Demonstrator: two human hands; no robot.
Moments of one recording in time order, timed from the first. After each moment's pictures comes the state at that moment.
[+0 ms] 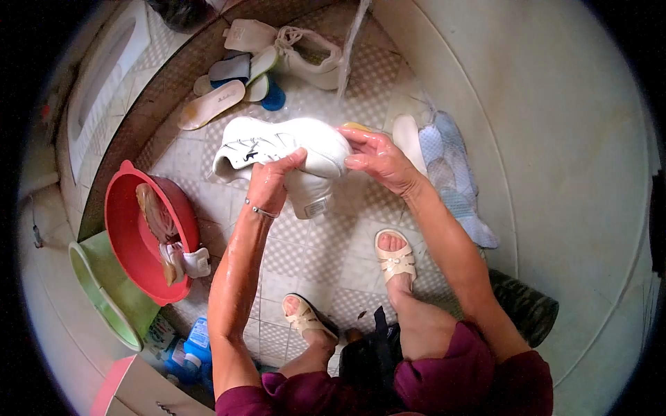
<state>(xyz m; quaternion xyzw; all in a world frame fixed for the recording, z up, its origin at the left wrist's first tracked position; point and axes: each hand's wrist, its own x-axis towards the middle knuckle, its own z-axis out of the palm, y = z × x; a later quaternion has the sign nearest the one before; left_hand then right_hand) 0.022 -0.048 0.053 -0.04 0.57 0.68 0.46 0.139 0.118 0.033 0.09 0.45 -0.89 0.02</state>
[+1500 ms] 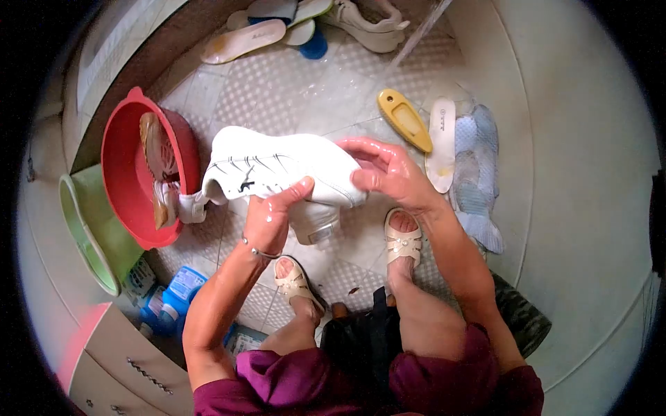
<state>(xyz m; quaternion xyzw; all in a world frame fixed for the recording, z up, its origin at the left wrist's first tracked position) 0.085 -0.125 0.100 -0.15 0.59 0.68 0.41 0.154 0.060 0.061 0.12 0.48 -0.85 0.16</state>
